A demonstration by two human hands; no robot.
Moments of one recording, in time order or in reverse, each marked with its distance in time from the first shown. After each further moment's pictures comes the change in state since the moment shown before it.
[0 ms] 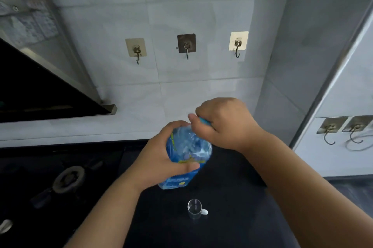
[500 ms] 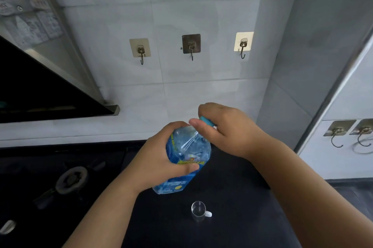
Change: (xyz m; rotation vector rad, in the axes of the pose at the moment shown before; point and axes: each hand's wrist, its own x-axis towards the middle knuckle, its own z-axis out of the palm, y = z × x) left_hand -0.001 -0.001 -0.019 0.085 0.009 0.047; right_hand -0.005 0.002 0.006 0.268 -0.146 0.060
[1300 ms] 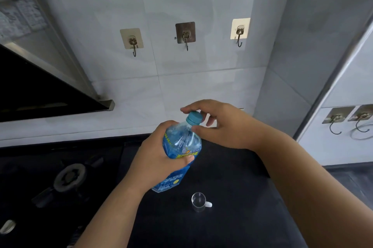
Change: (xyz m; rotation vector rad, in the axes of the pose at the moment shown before) left_hand 0.004 -0.029 0.019 0.052 0.091 -0.096; right_hand -0.003 0.017 0.009 0.293 -0.196 0.150
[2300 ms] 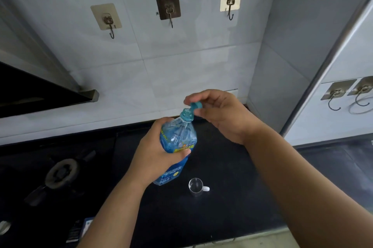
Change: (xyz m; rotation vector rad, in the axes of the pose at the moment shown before) left_hand 0.016 -0.039 0.034 0.013 -0.033 -0.087; right_hand -0.004 0.061 0.041 1.075 0.211 0.218
